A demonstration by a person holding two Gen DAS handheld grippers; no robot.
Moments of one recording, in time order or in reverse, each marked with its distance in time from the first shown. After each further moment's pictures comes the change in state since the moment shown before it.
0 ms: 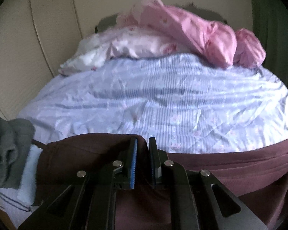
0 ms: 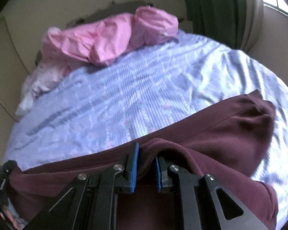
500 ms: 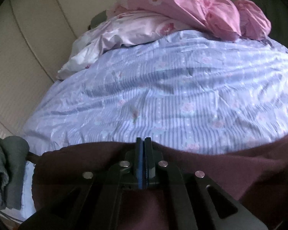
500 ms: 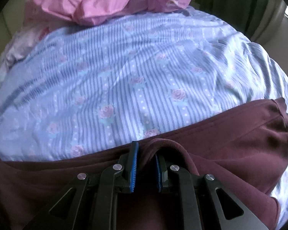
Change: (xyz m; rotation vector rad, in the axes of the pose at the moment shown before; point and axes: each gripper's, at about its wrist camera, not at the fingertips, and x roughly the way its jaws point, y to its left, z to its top) left arm 0.053 -0.017 -0.004 0.152 0.045 0.095; right arm 0.111 0.020 0.012 -0.125 0.193 -0.145
